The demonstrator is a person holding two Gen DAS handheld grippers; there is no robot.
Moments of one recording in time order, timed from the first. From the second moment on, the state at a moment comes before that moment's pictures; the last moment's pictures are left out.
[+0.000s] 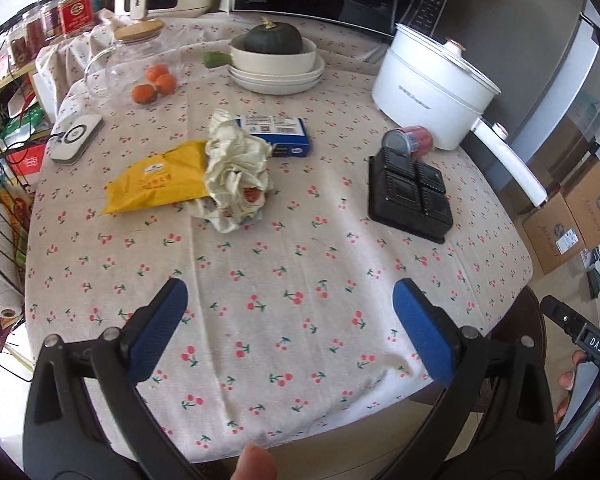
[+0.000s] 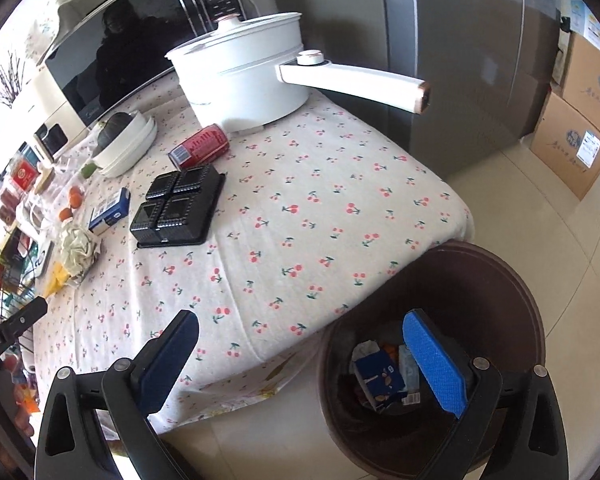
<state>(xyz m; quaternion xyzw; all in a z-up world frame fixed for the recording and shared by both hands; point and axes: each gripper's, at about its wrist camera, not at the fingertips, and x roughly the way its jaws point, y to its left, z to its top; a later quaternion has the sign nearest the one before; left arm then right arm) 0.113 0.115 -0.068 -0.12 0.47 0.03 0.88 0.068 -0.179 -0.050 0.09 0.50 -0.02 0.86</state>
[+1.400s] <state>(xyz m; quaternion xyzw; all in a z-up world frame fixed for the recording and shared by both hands) 0.157 0.238 -0.103 -0.20 0.52 0.12 0.83 0.249 -0.004 -0.109 0.01 0.55 0.05 0.84</state>
